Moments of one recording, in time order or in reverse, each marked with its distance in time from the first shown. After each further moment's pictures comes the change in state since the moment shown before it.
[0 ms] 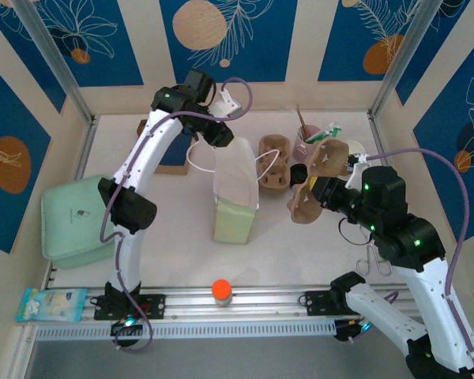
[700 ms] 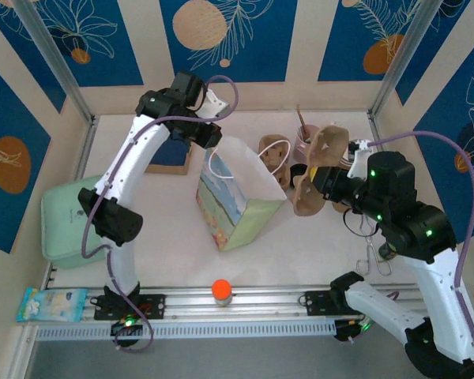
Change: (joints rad) left arm 0.000 -0.204 -0.213 0.017 -0.022 -0.229; right arm 0.026 0.126 0.231 -0.103 -0.008 -0.104
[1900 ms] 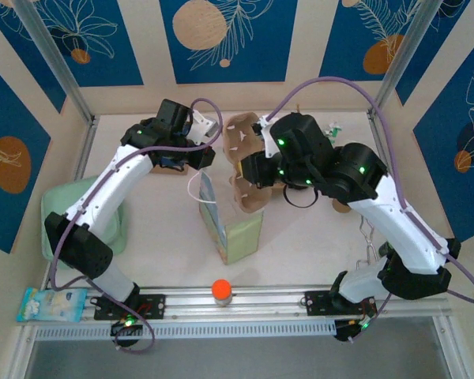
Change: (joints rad) left arm 0.000 -0.341 -0.585 0.357 0.053 -0.135; right arm 0.510 0.552 0.547 -0.168 0.185 -0.089
